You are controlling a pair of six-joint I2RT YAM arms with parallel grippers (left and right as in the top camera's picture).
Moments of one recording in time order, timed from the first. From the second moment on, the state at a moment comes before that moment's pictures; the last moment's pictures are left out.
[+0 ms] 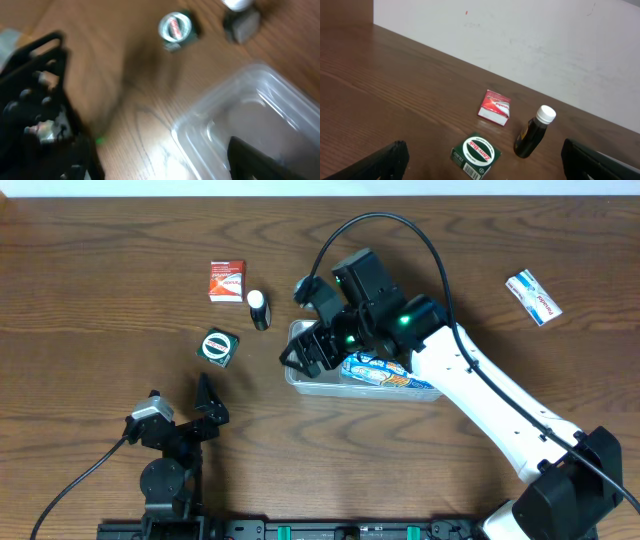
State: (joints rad) left arm -0.01 0.01 0.03 -0.11 -0.16 -0.37; right arm 0.65 1.70 1.47 -0.73 -0.48 0.22
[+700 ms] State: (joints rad) left arm -0.01 0.01 0.03 -0.11 -0.16 -0.37; right arm 0.82 1.87 1.47 -0.75 0.11 0.93
